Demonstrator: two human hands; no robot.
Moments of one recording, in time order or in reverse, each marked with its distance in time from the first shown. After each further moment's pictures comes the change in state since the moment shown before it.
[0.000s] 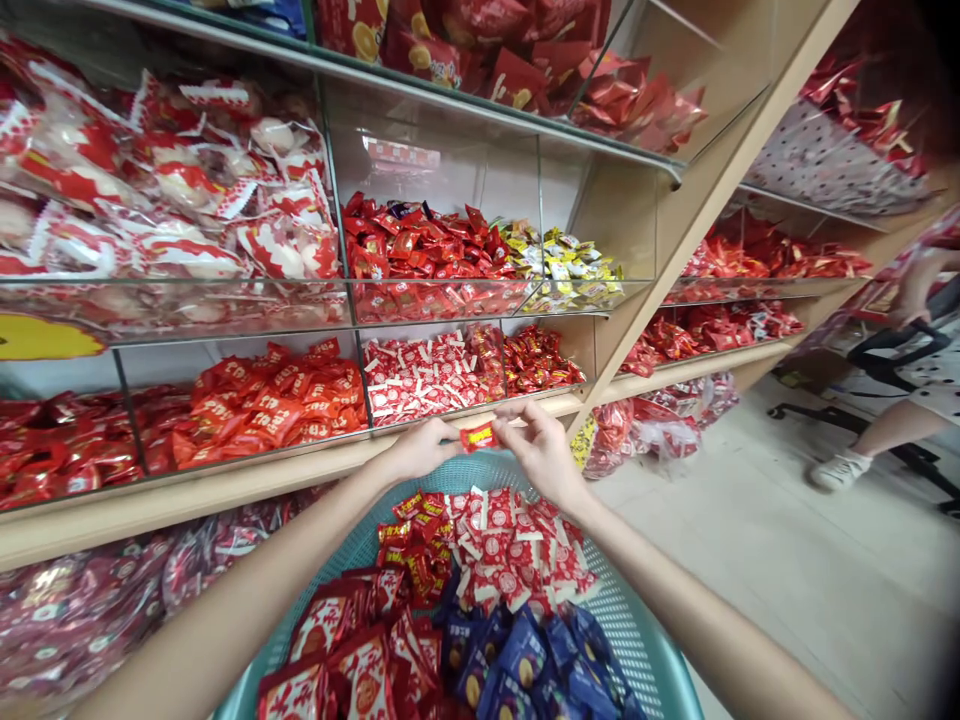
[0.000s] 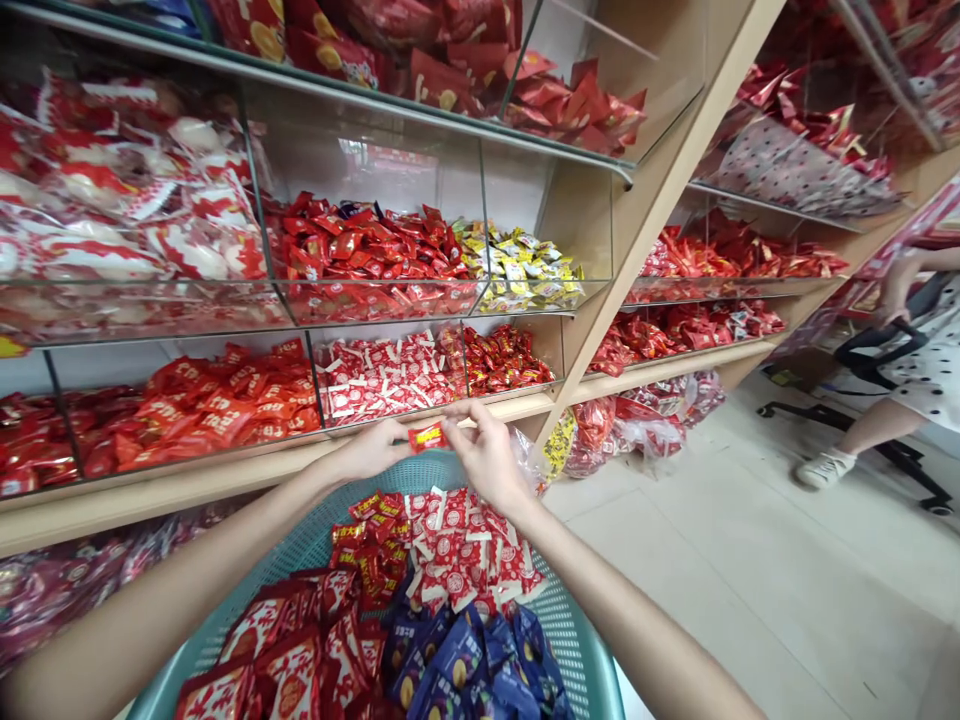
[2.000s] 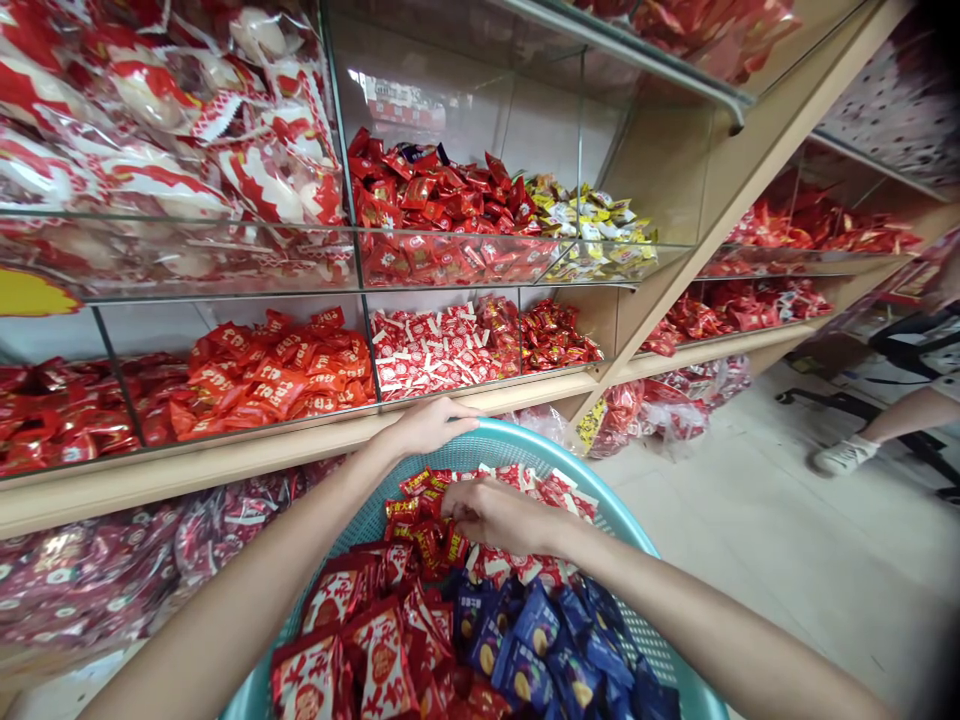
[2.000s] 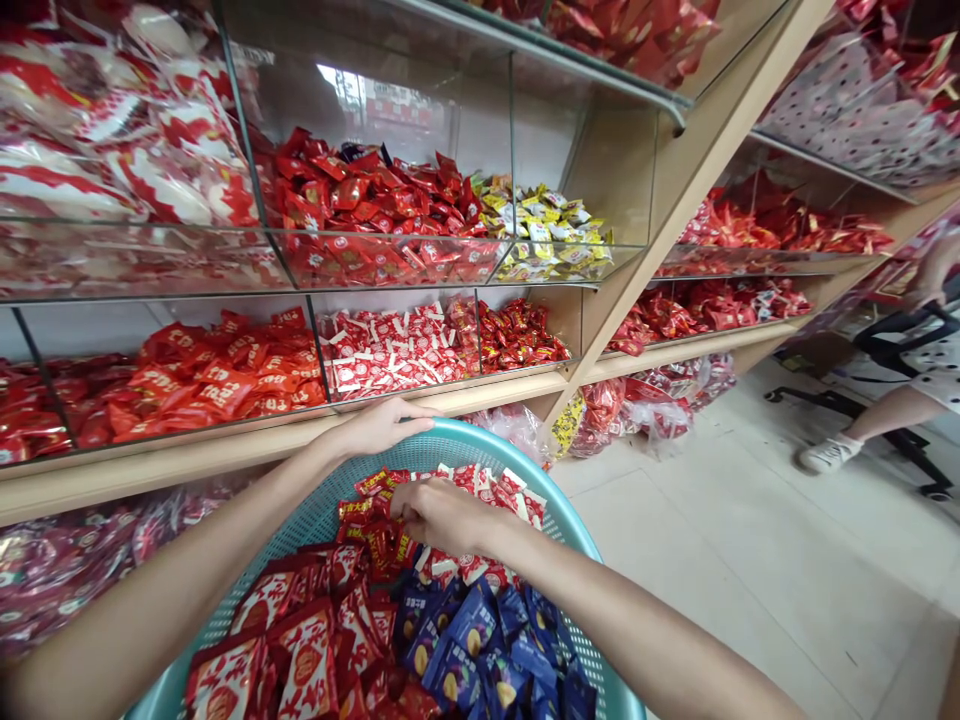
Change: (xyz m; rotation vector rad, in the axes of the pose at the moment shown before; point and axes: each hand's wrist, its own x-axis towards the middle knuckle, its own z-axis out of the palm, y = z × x) left_hand -0.001 -0.013 -0.001 0.012 -0.076 -0.037; right_hand -0.043 0.016 0.045 -0.457 -0.923 -0.116
